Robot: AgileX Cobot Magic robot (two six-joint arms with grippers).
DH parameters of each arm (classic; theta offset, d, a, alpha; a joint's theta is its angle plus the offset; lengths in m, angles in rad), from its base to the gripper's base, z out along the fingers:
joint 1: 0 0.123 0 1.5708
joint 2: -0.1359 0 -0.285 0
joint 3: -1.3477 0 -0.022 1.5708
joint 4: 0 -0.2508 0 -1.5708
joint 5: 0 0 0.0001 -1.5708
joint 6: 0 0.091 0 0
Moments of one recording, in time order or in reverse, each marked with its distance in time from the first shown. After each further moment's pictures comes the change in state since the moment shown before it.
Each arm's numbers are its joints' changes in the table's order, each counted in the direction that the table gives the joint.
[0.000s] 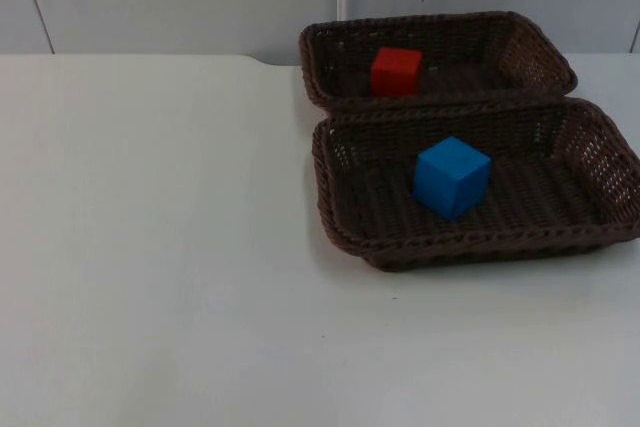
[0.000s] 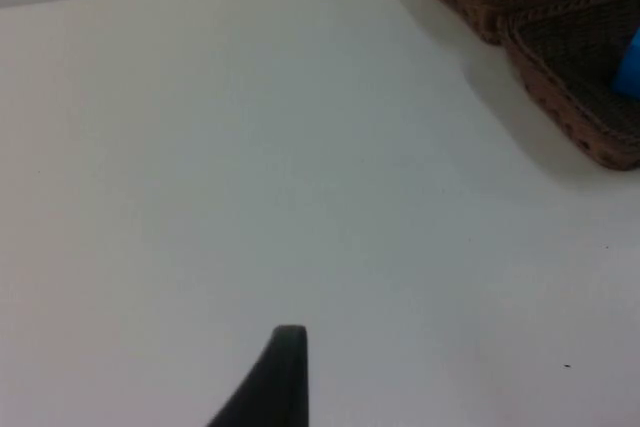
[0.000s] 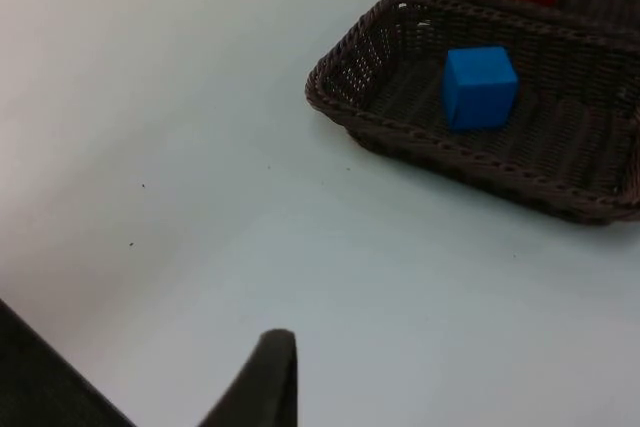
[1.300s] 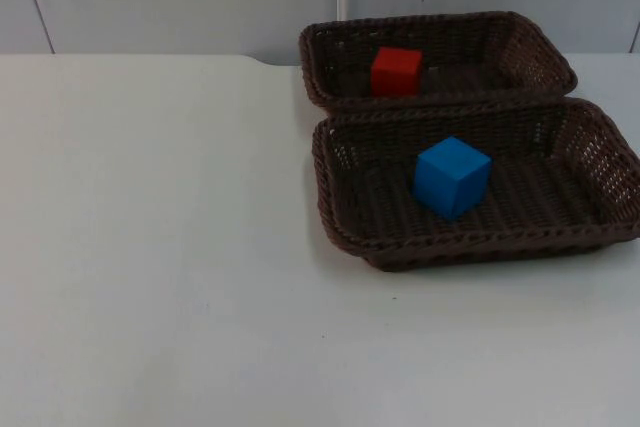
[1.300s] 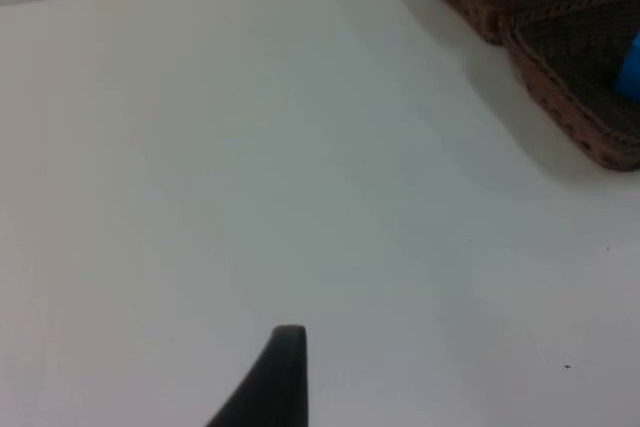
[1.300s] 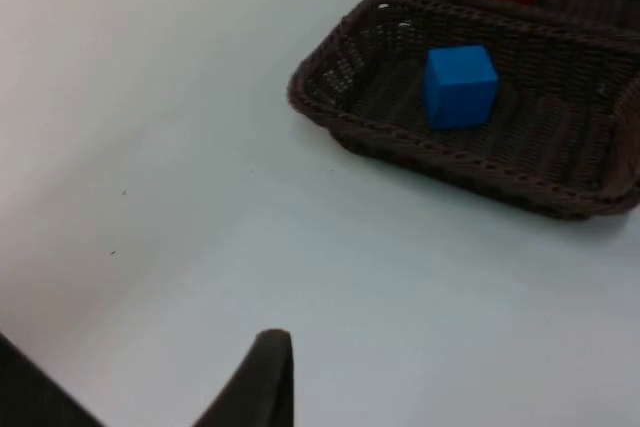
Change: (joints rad) right arm -0.058 0.000 0.000 0.000 0.000 0.000; left arm 0.000 0.000 0.000 -0.004 0.000 -0.008
